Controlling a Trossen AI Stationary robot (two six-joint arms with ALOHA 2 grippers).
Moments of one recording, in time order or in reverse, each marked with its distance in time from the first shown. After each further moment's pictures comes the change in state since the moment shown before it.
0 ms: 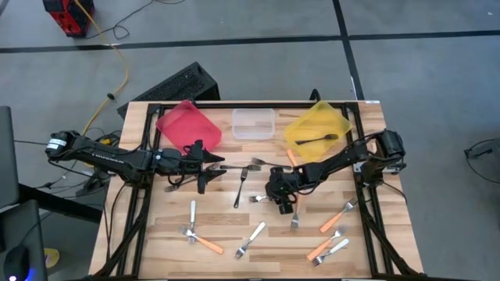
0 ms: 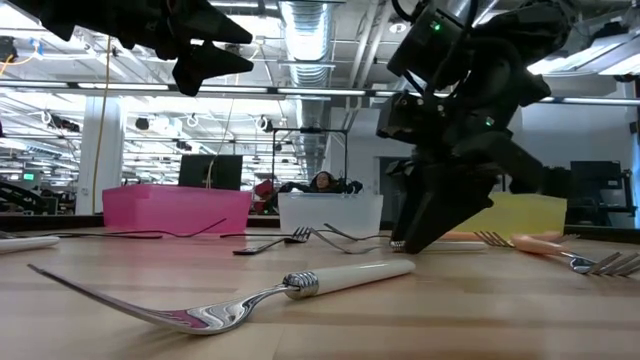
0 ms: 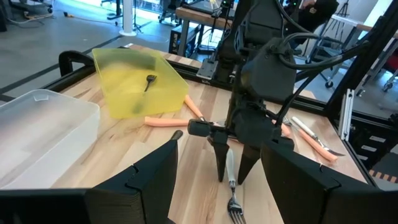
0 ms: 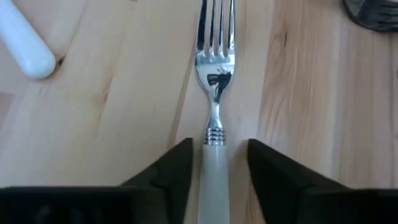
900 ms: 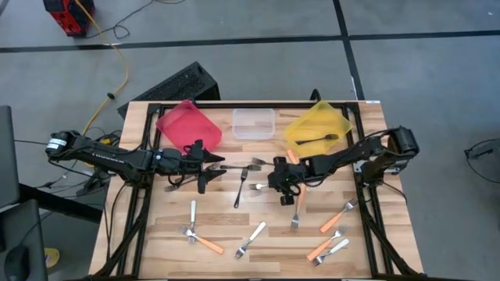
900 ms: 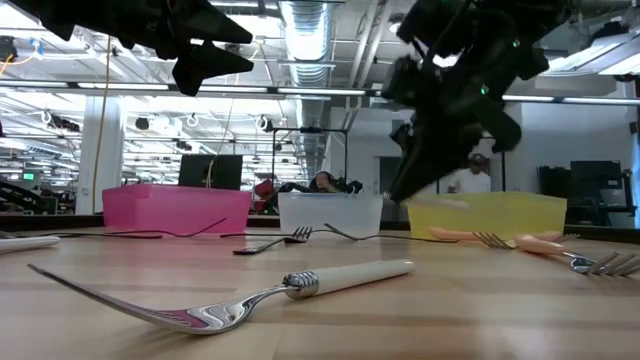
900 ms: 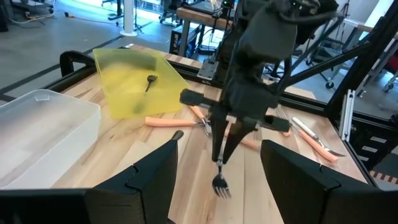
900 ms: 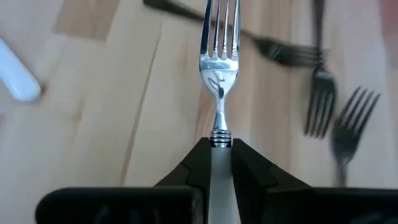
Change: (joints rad) left arm 0.000 0.000 0.000 0.000 -0.003 -0.001; right arm -0.043 -0.201 0.000 -0.019 0.021 -0.010
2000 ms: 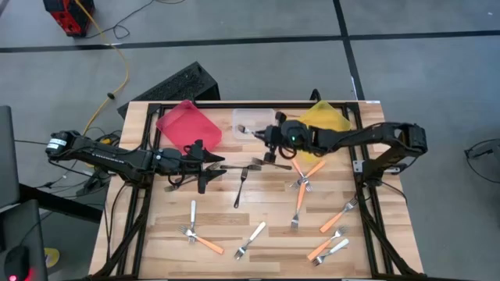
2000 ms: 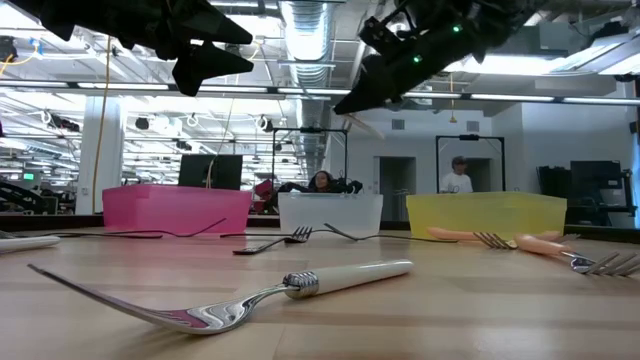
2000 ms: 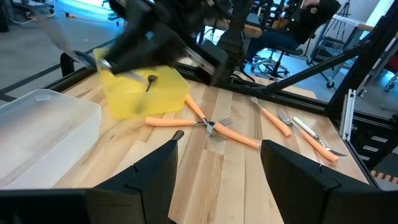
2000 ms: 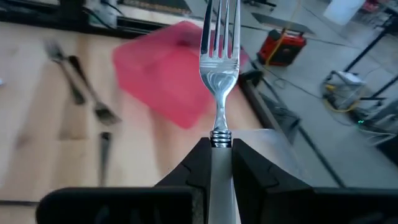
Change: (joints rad) left arm 0.000 0.000 0.000 -0.001 -0.002 0.002; right arm -0.292 -0.098 0.107 0.269 0.173 -0.158
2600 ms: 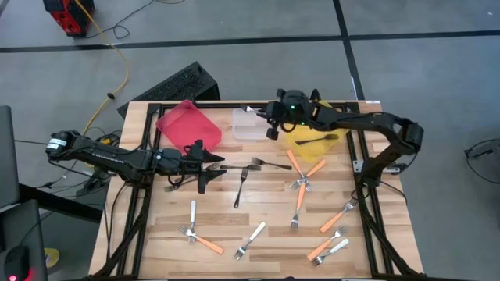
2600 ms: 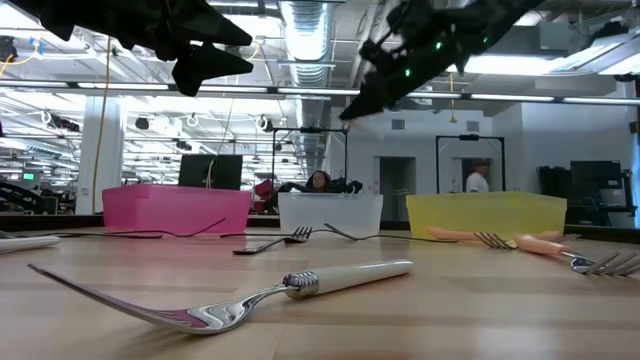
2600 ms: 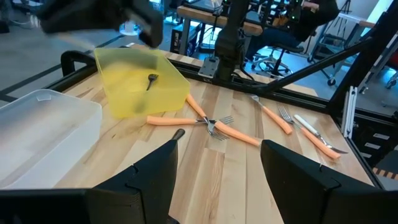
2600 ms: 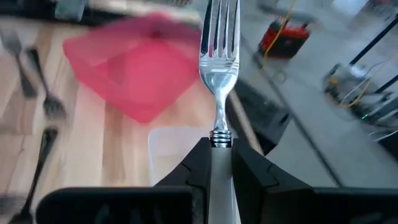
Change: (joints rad) left arm 0.000 0.000 0.000 -0.006 0.000 0.008; right arm -0.246 0.056 0.129 -0.112 -0.263 -0.097
